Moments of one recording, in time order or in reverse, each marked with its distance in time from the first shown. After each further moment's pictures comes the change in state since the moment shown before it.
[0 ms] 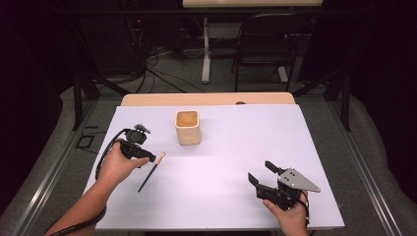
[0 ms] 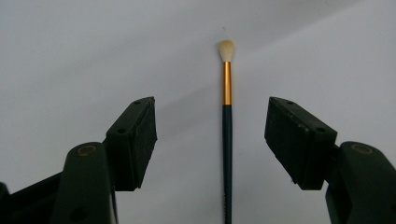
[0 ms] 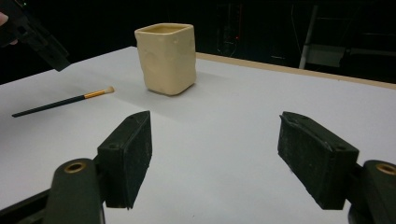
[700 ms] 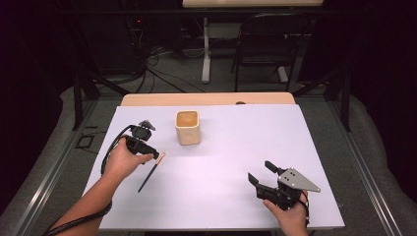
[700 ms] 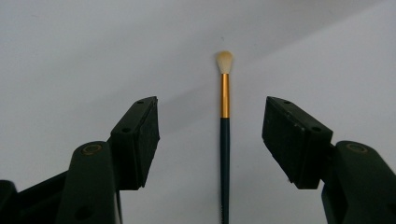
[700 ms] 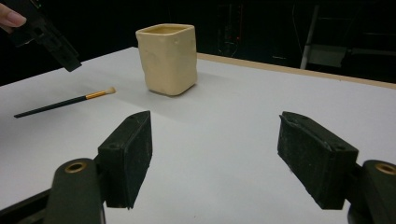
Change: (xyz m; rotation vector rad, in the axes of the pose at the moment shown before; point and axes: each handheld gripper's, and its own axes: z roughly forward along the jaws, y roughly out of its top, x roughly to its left) left arm -0.005 0.016 0.005 0.043 0.017 0.003; right arm 0.000 -0.001 0.002 -0.035 0.000 0.011
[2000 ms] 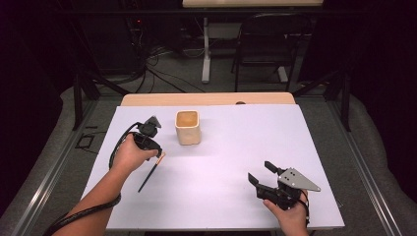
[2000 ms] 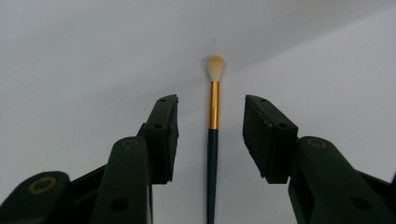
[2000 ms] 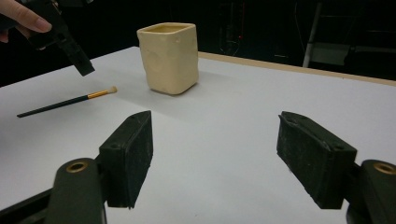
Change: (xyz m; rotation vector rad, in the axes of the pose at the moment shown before) left arm -0.004 0.021 0.015 0.092 -0.027 -0.043; right arm -0.001 0.000 -0.002 0.035 0.014 0.006
